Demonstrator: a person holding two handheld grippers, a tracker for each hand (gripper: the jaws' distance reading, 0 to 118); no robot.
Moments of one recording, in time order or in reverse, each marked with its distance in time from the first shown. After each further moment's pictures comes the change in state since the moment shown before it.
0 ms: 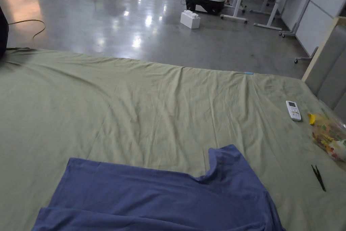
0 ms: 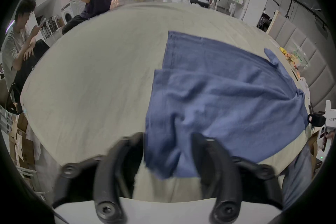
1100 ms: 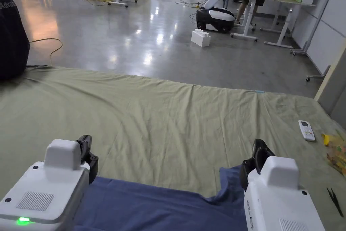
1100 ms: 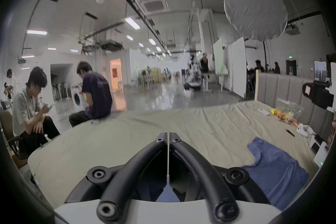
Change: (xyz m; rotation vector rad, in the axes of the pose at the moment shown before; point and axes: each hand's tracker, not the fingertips) left arm 0.092 0.132 0.093 0.789 0.068 -0.121; right arm -0.091 0.151 0.101 0.999 0.053 -0.128
